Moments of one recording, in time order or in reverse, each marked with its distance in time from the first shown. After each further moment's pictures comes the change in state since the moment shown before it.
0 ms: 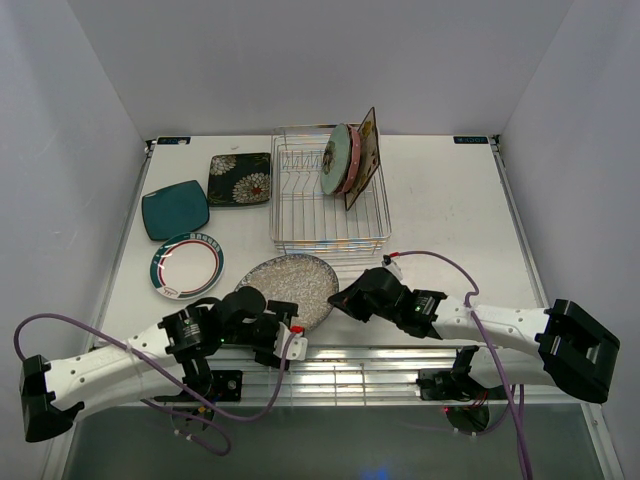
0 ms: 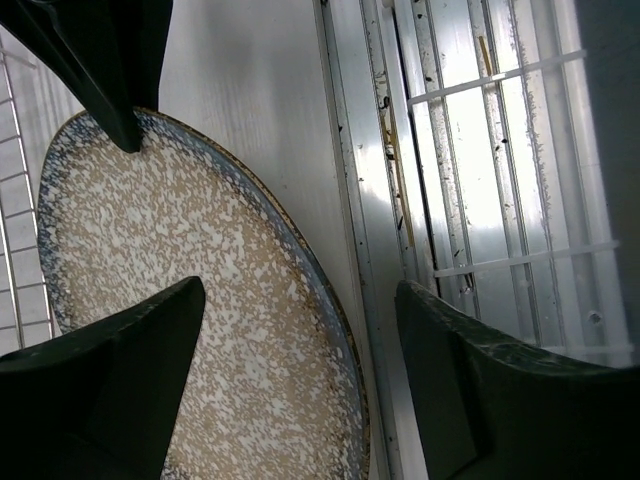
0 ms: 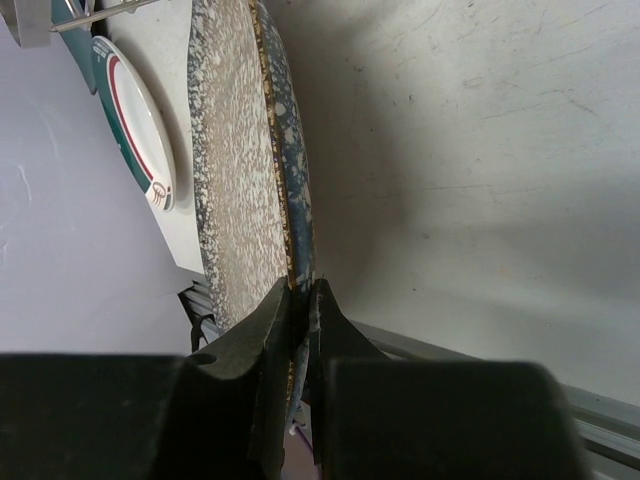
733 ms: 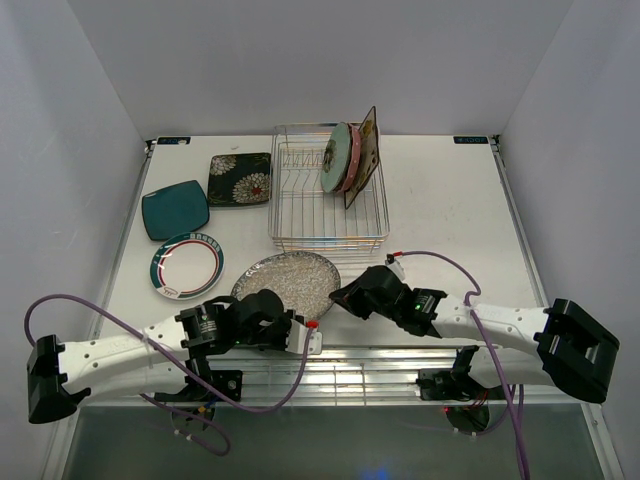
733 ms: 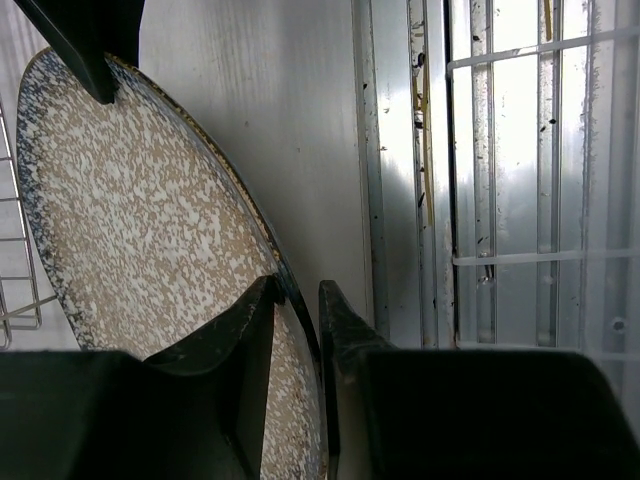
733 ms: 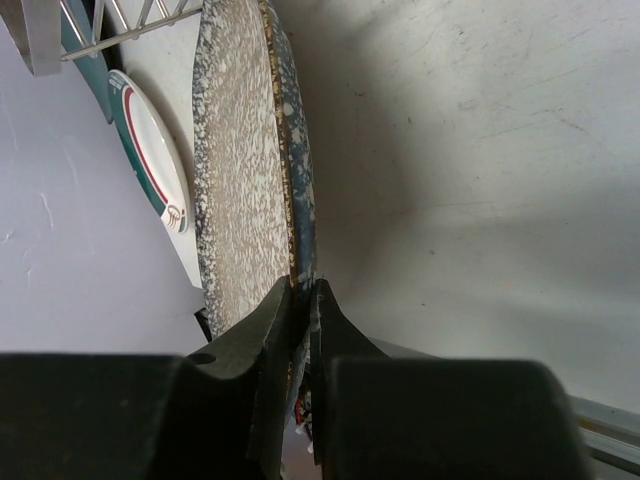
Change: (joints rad) left arm -0.082 0.139 0.053 -0.017 -0.194 -0.095; right arm -0.005 0.005 0.006 0.000 0.024 0.041
